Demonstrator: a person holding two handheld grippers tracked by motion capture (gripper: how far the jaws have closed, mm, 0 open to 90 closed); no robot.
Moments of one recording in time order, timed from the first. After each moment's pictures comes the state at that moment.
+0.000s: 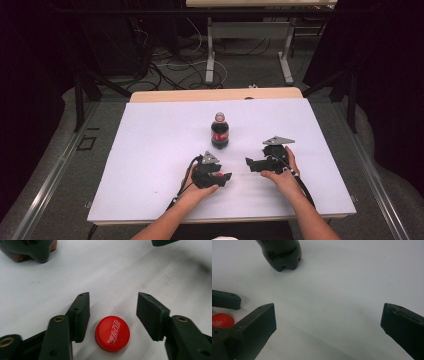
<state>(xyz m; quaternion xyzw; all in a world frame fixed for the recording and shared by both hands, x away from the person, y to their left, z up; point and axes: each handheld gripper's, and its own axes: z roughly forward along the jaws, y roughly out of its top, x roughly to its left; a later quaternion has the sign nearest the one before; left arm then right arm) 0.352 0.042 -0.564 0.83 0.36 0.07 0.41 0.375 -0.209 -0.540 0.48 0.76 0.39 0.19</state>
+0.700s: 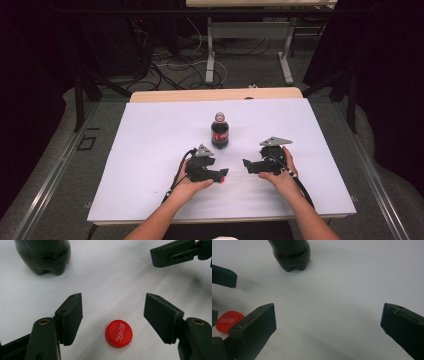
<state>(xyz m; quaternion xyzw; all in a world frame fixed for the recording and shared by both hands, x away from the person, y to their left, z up) 0.358 0.060 -0.535 0.83 0.36 0.07 0.42 0.370 -0.200 -0.535 0.46 0.77 0.39 0.19</state>
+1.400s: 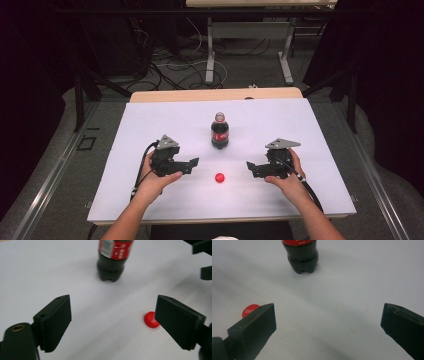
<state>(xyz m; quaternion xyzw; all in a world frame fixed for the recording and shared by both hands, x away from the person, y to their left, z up) 0.350 0.152 -0.490 0.78 0.43 0.13 0.43 0.346 -0.213 -0.514 0.45 0.77 0.41 0.19</state>
